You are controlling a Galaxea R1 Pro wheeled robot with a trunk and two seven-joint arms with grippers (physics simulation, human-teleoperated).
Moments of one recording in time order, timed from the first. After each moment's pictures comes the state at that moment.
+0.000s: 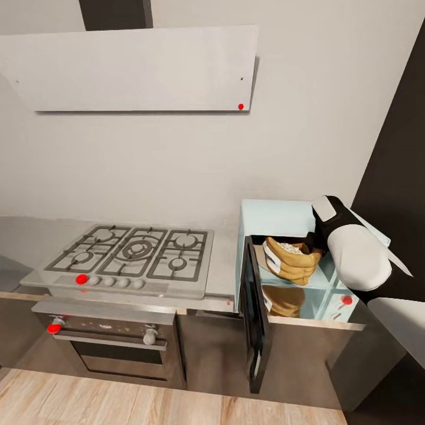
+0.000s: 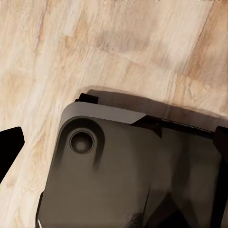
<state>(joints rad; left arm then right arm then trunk) -0.11 -0.05 0.19 -0.12 0.07 -0.18 0.00 -1.46 -0.04 -0.69 -0.33 -0.04 1.04 -0.89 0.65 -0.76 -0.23</state>
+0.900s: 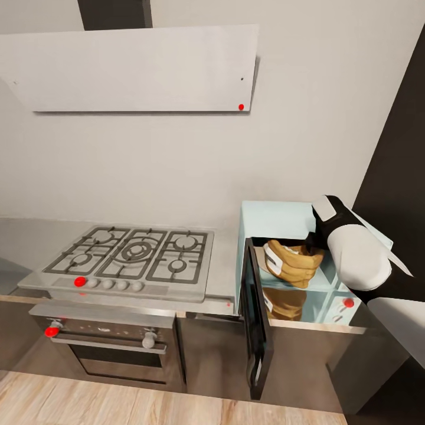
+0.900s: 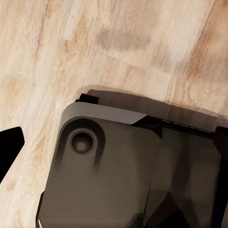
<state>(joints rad) -0.11 -0.05 0.19 -0.12 0.07 -0.18 0.00 -1.46 -0.04 -0.69 -0.33 -0.04 1.04 -0.92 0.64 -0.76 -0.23</state>
